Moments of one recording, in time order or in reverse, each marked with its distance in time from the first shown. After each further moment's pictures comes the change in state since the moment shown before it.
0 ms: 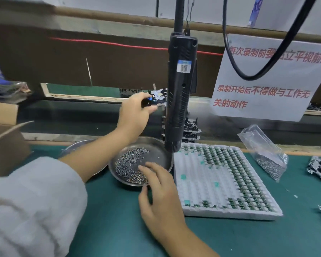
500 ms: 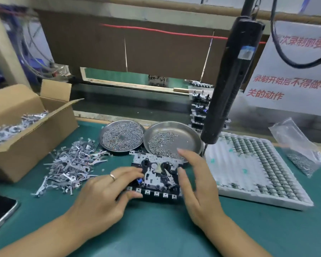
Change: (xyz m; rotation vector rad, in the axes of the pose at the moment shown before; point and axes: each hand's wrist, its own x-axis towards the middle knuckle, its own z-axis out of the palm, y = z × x) left_hand -0.217 -0.050 -0.124 0.362 -0.176 0.351; right_hand -0.015 -0.016 -0.025 0.254 -0.027 -0.103
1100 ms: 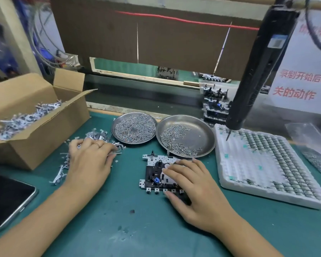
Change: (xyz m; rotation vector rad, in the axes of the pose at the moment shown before) left_hand 0.004 -0.065 -0.009 0.466 -0.004 -0.422; right_hand -0.008 -0.004 0.009 -0.423 -0.429 -0.230
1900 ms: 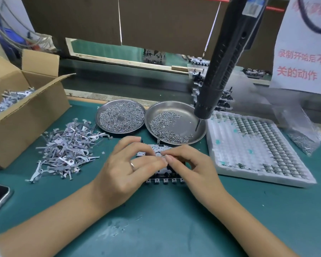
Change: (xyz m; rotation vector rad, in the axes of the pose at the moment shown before) left_hand -0.008 0.069 0.002 -0.453 0.464 0.777; right_hand 0.016 -0.008 -0.010 0.804 0.121 0.515
